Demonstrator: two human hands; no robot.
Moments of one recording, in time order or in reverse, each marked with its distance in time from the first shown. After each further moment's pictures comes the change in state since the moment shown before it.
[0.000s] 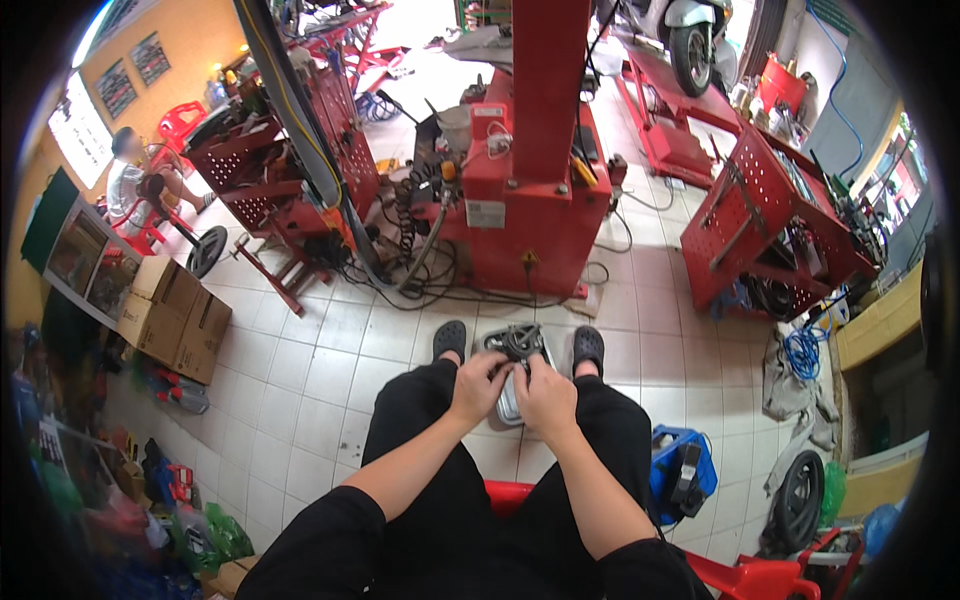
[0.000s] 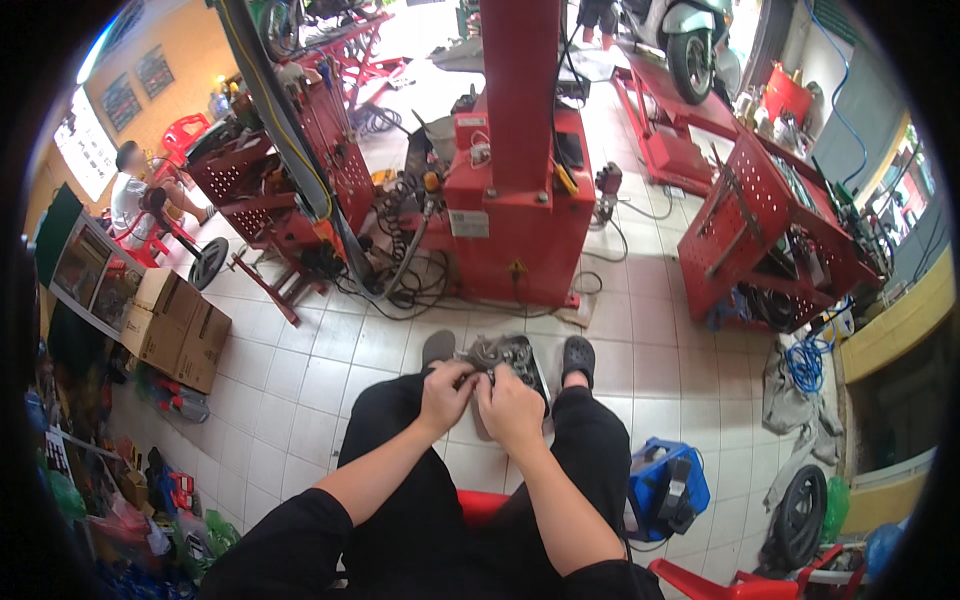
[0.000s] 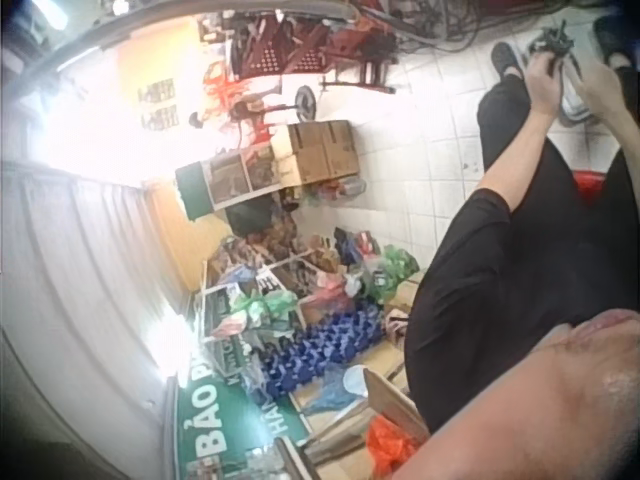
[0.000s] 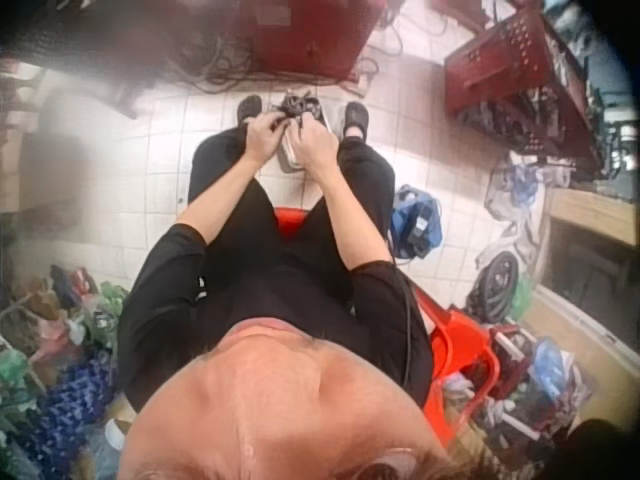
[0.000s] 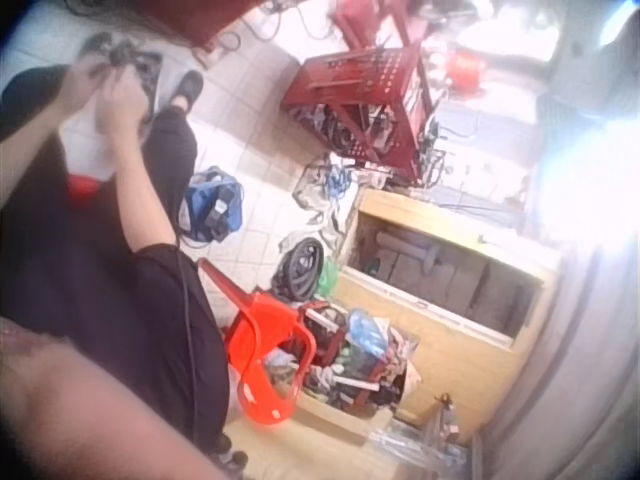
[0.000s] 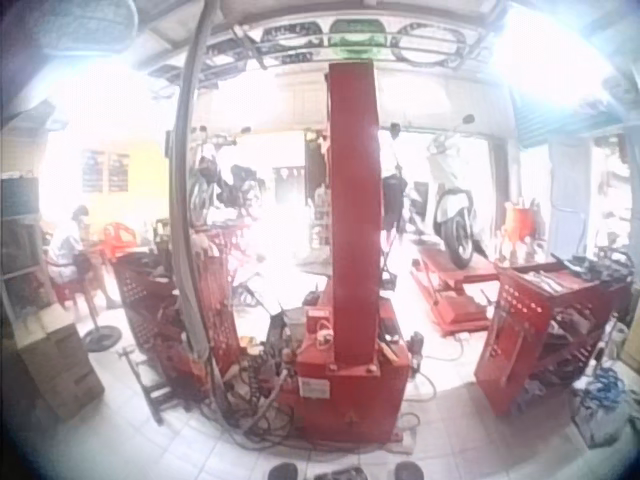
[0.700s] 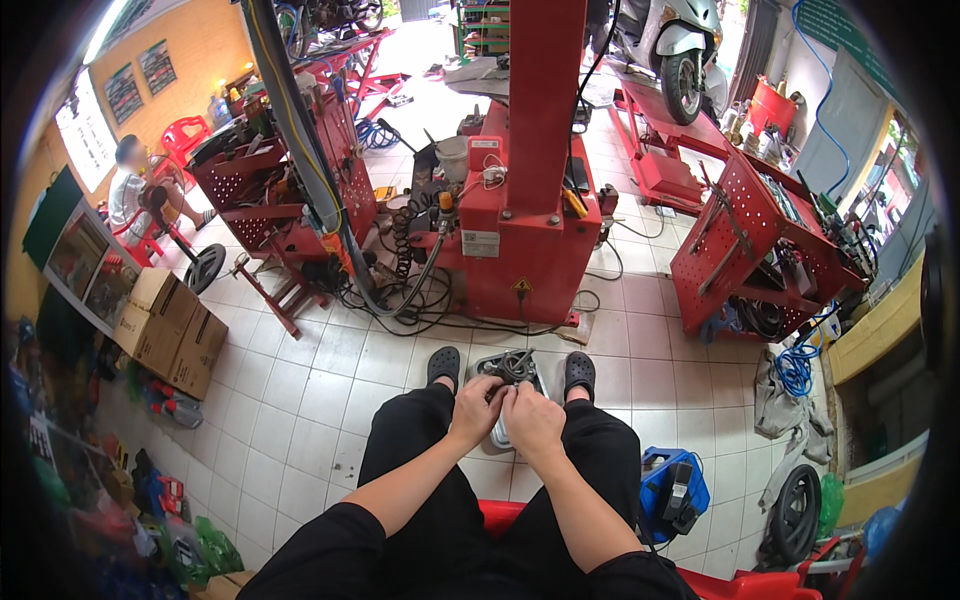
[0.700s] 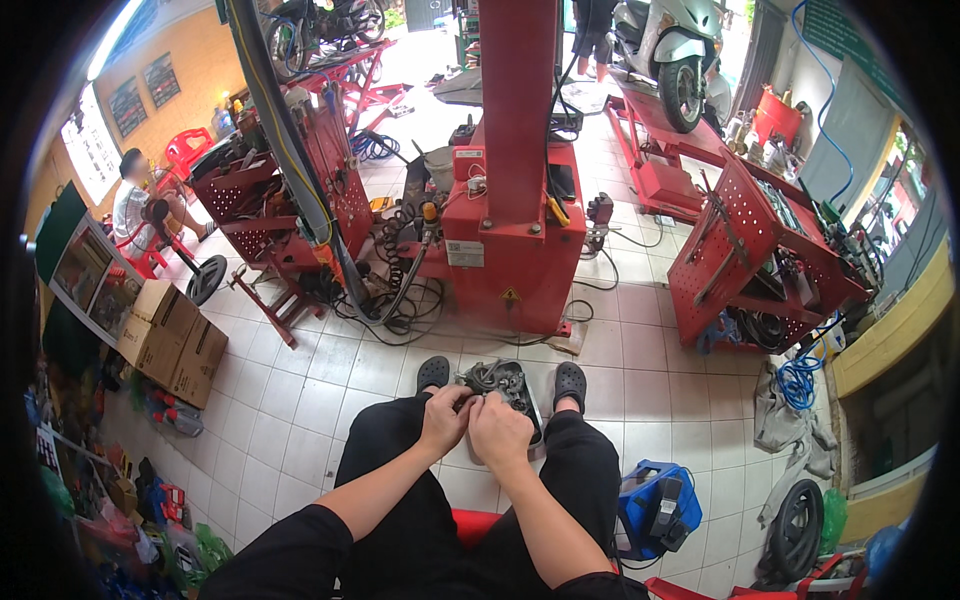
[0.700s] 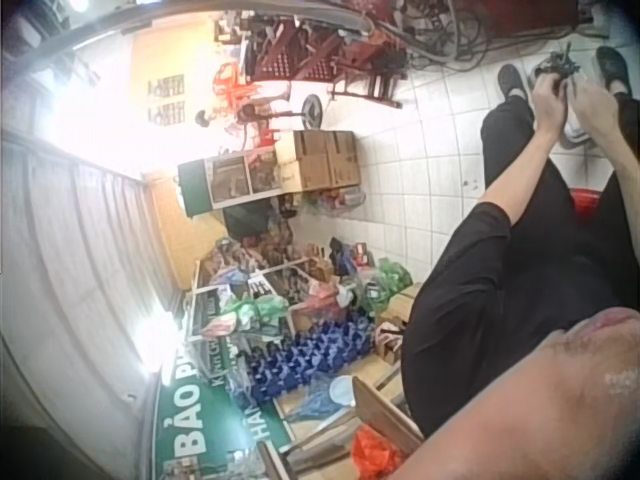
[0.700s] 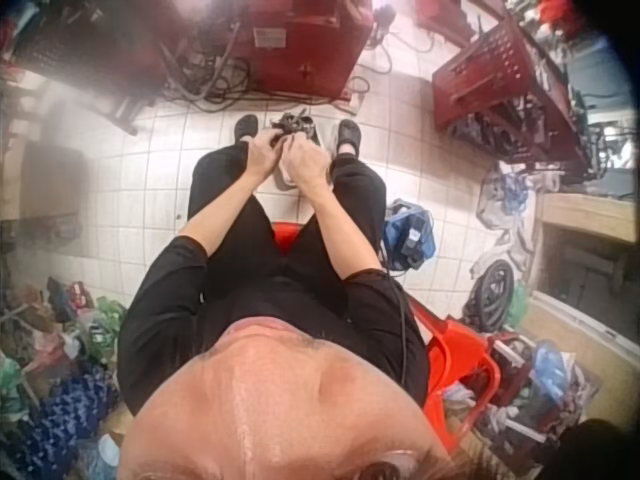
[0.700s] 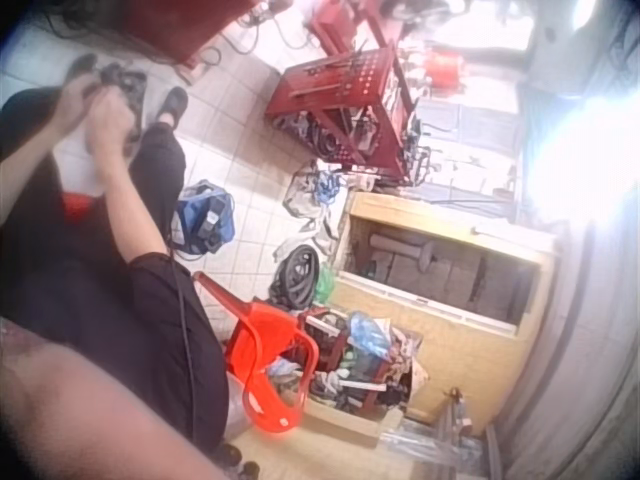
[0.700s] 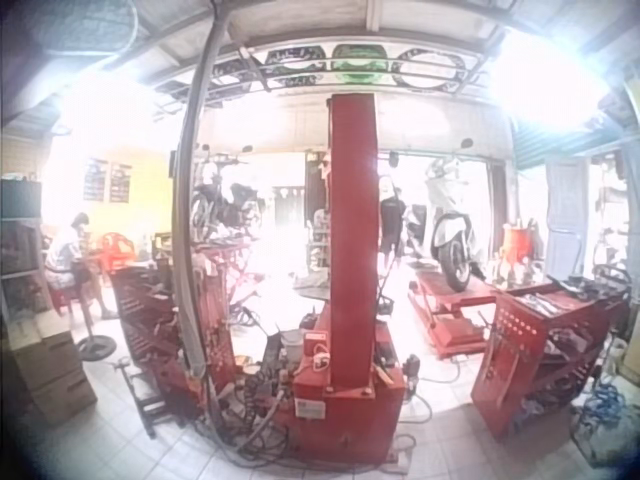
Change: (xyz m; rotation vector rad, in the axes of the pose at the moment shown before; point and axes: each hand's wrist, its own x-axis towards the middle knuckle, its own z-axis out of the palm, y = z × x) left_hand -0.004 0.002 0.006 -0.033 0.050 -0.063; right_hand -0.004 -0.012 0.001 -0.126 0.022 0.017
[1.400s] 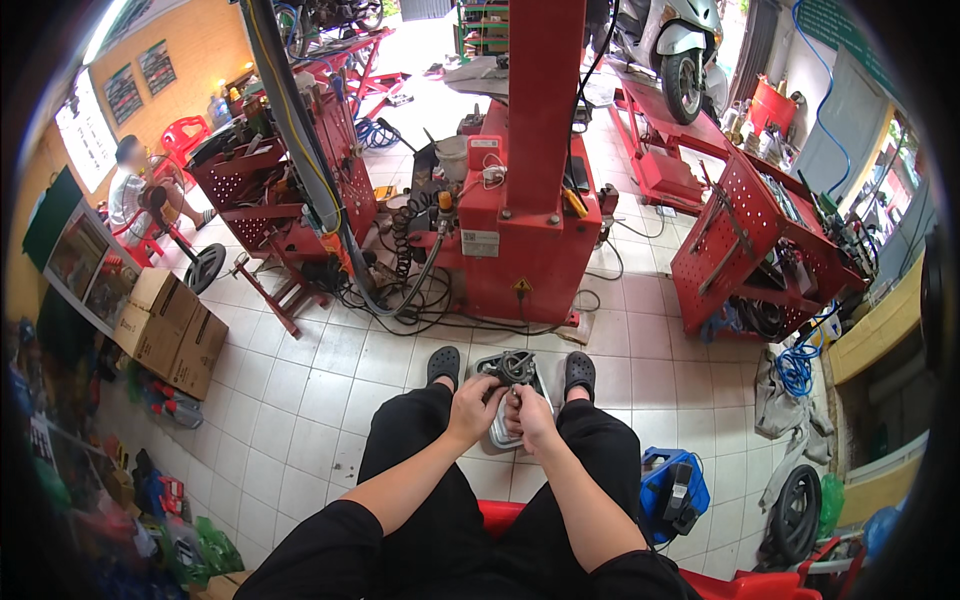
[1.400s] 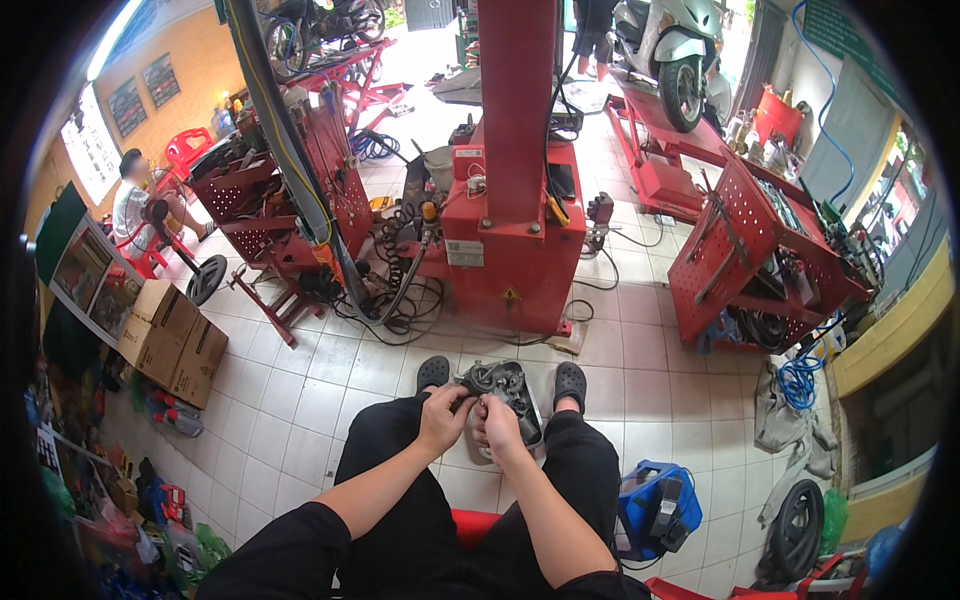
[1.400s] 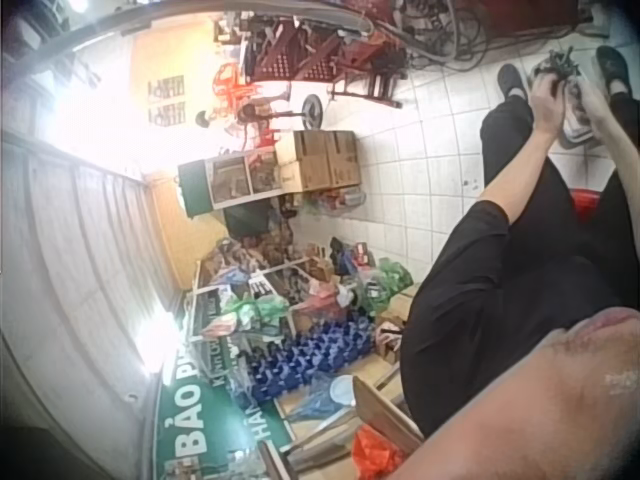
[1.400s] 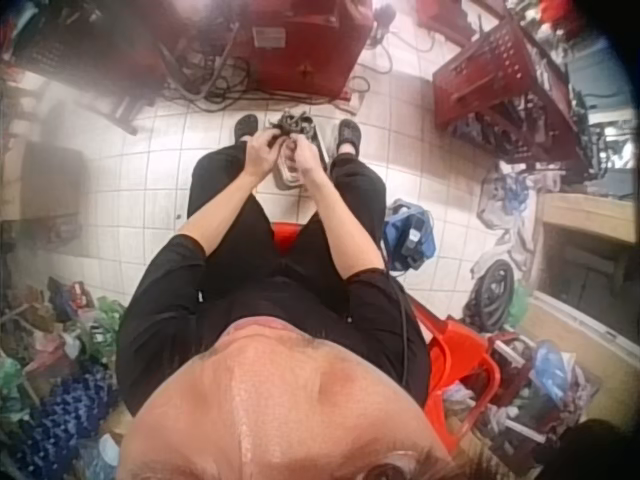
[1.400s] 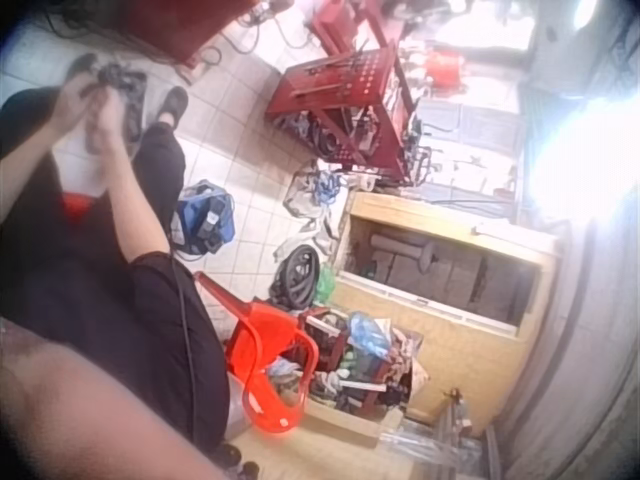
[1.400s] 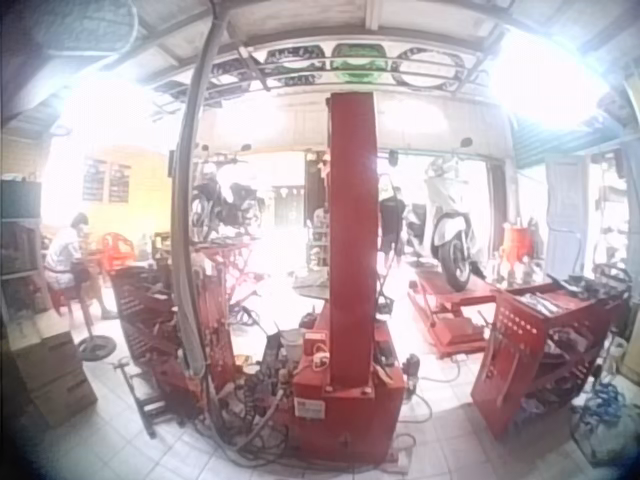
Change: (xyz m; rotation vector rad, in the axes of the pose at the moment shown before) left_hand 0.001 -0.001 -0.001 -0.038 0.014 0.038; right_hand 0.007 0.036 0.036 1.463 -0.432 0.585
